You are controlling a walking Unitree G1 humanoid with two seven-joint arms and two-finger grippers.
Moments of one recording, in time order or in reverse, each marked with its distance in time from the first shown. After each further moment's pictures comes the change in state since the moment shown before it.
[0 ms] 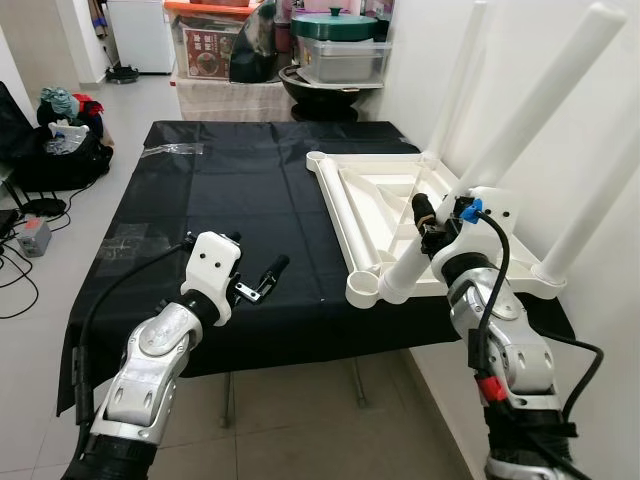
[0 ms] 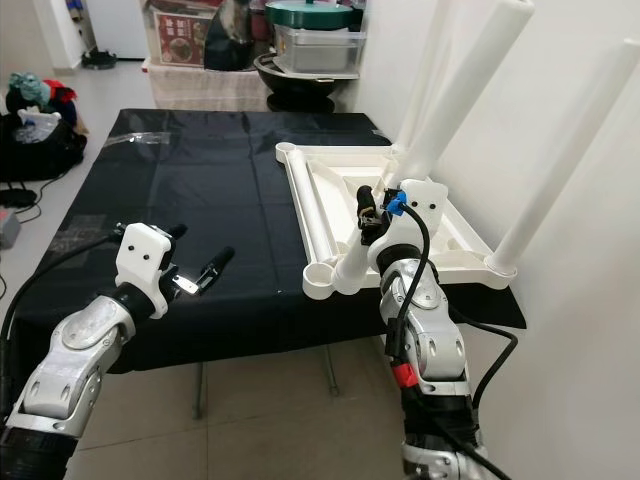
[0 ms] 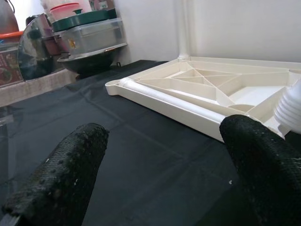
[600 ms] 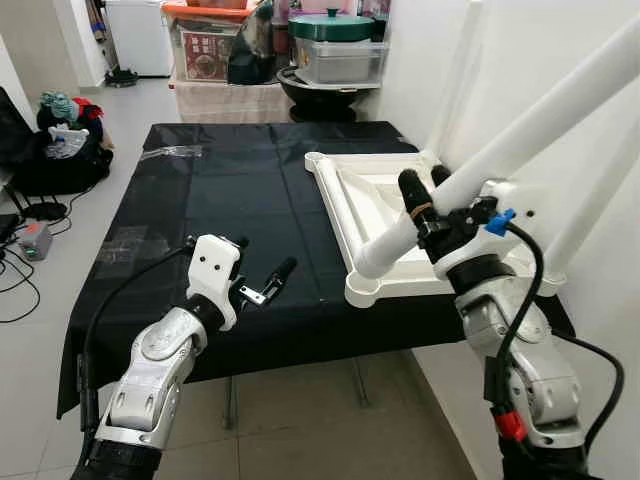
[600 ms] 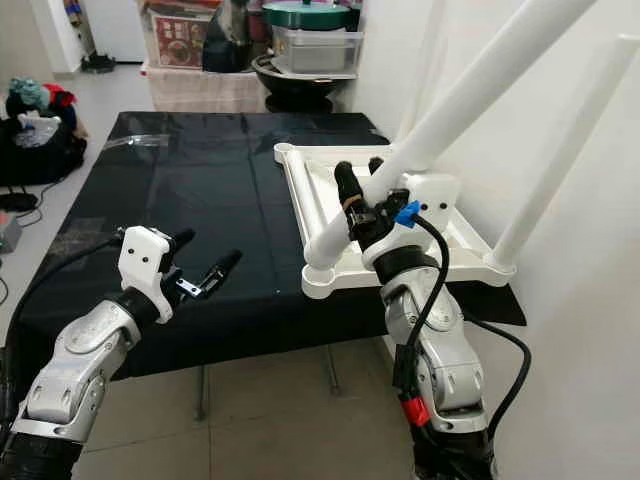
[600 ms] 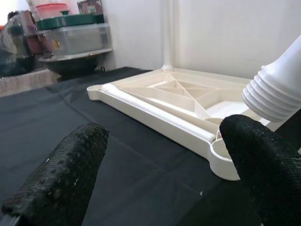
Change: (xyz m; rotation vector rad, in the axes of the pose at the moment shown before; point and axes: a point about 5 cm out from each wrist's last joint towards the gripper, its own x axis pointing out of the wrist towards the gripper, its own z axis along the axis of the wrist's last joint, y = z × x) left arm -0.002 -0.007 0.000 -0.115 -0.027 -0.035; right arm -0.026 0.019 0.023 -0.031 -0.168 0.226
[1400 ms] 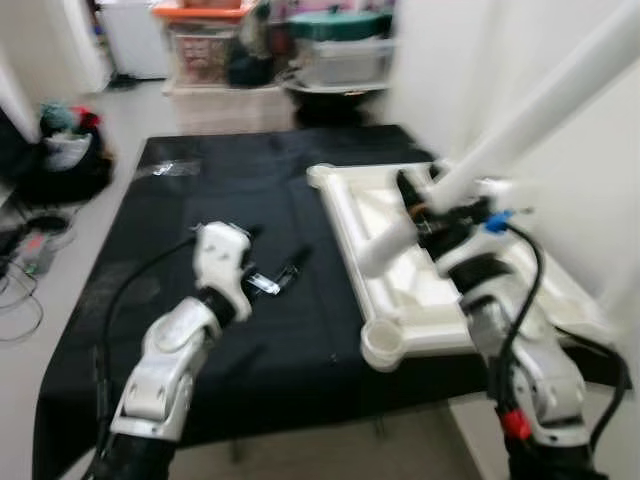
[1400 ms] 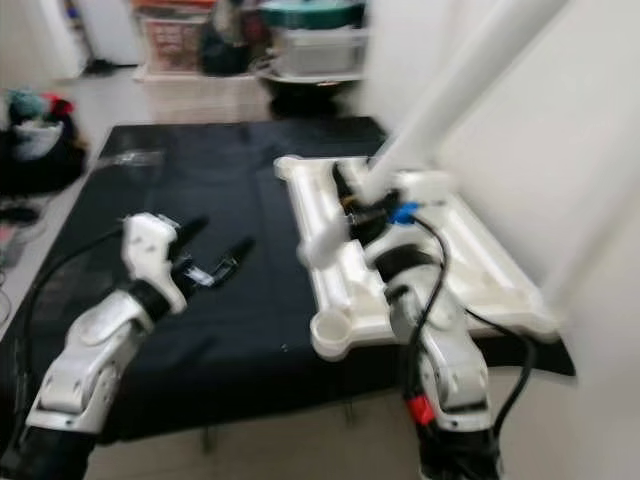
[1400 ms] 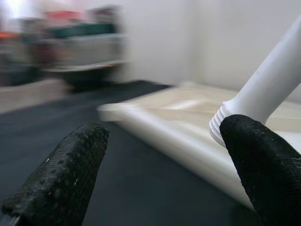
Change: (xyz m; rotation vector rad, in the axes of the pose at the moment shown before) left arm 0.007 -0.013 0.016 -0.026 -0.069 -0.070; right arm 0.004 0.000 -0.002 -0.001 0.006 0.015
